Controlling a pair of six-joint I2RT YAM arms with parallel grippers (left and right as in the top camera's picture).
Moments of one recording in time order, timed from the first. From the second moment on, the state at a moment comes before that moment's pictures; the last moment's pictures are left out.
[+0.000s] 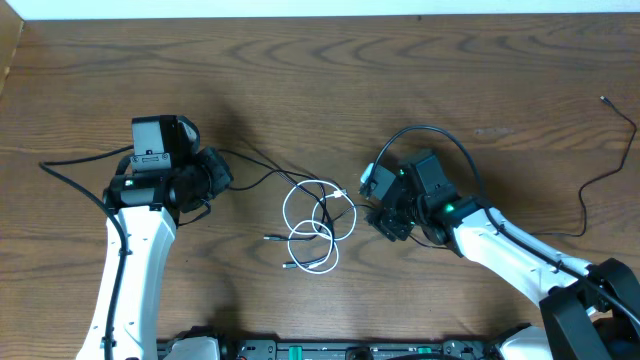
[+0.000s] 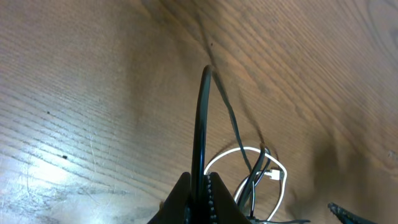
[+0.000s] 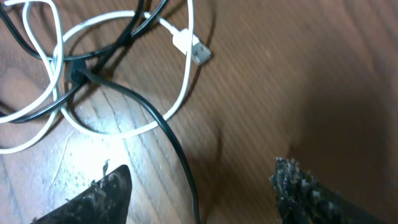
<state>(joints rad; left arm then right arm) 0.09 1.29 0.99 -0.79 0.26 -0.51 0.52 1.54 0.72 -0.18 -0.26 -0.39</state>
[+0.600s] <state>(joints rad) 0.09 1.29 0.99 -0.80 0.26 -0.51 0.48 1.50 0.73 -0.10 -0.18 -0.25</state>
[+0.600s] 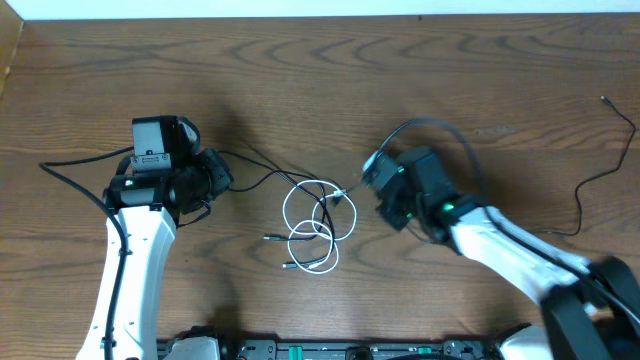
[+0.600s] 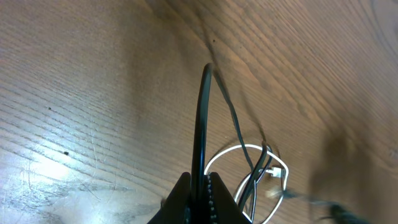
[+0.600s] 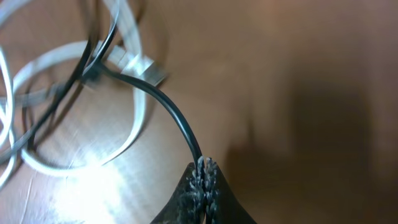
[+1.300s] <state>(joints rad) 0.09 1.29 0.99 -0.80 0.26 -0.51 -0.34 1.15 0.87 -0.17 0.04 -0.05</state>
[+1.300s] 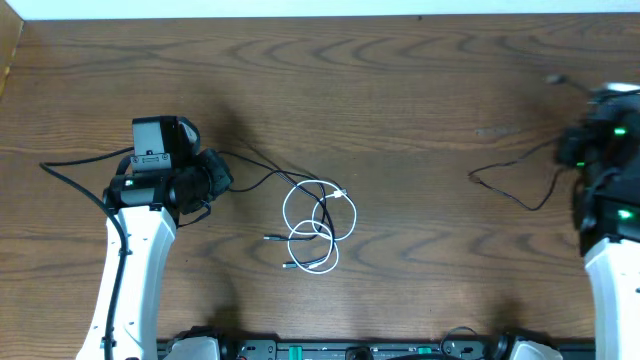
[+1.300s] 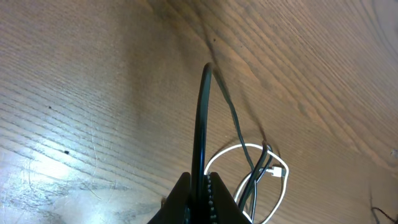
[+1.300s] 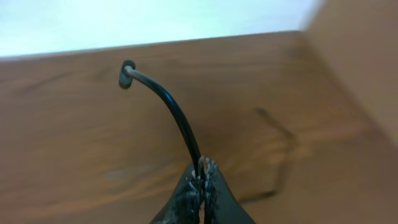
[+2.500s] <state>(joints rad) -0.17 1.28 0.99 -0.34 0.56 -0.45 -0.42 1.26 0.87 -0.40 -0.76 0.16</state>
